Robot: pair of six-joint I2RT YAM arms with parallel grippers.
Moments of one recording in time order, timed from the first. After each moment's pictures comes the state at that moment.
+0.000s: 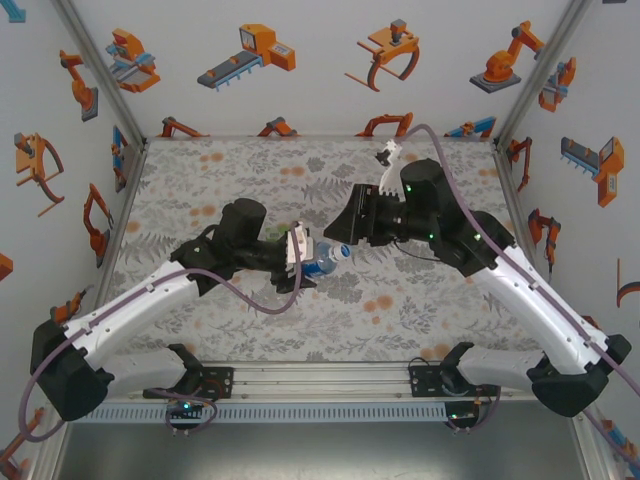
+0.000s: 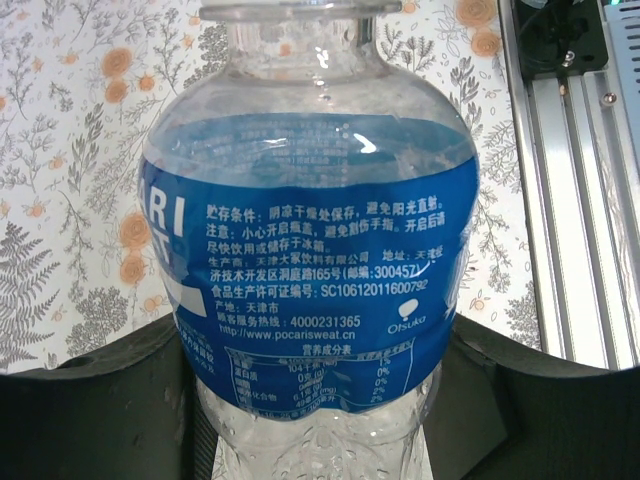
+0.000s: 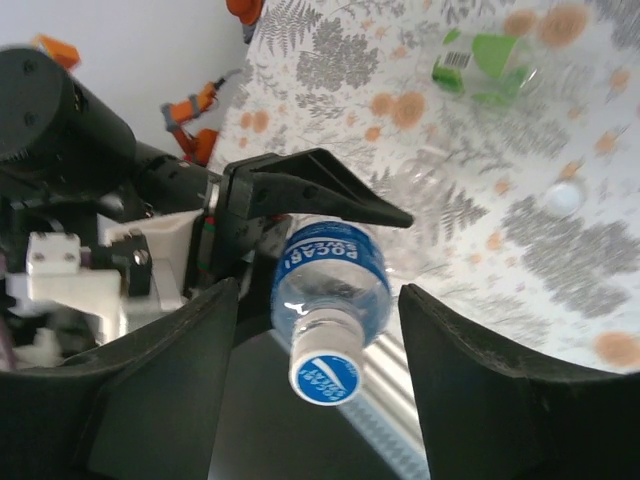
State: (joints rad) left arm -0.81 1.15 0.95 -0.37 0.64 0.61; right arm 0.75 1.16 1.41 -0.72 -0.27 0.62
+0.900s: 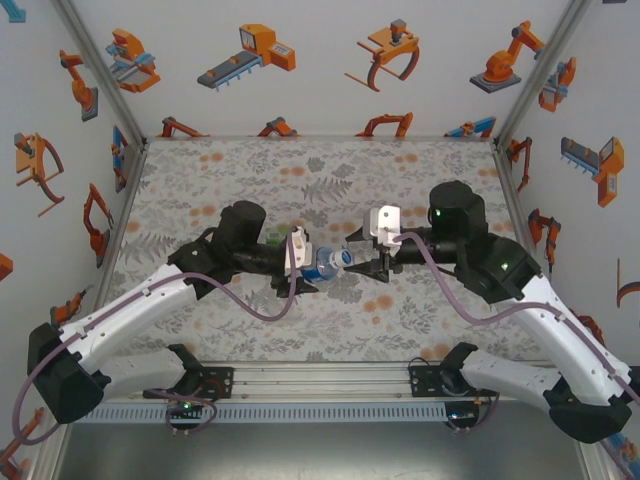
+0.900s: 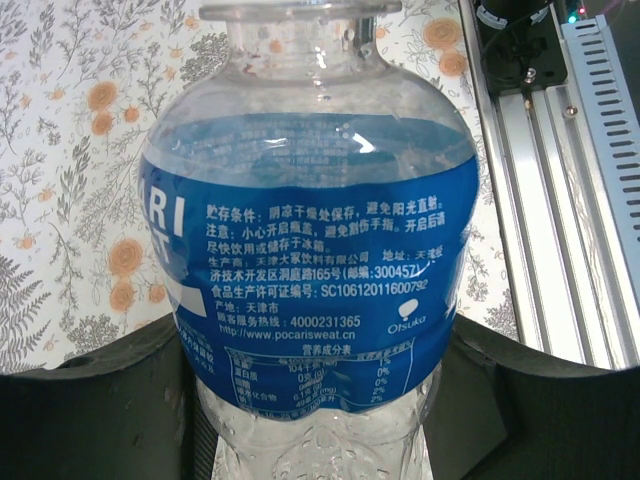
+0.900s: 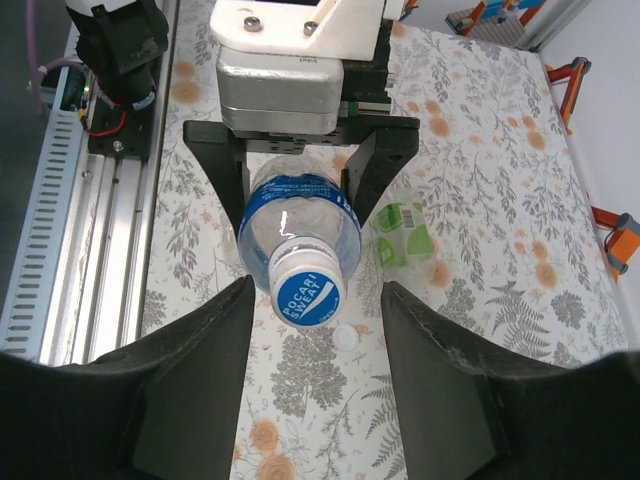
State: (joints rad) left arm -0.83 1.13 0.95 -0.37 0.67 0.61; right arm 0.75 0.98 1.27 -0.65 -0.68 -0.56
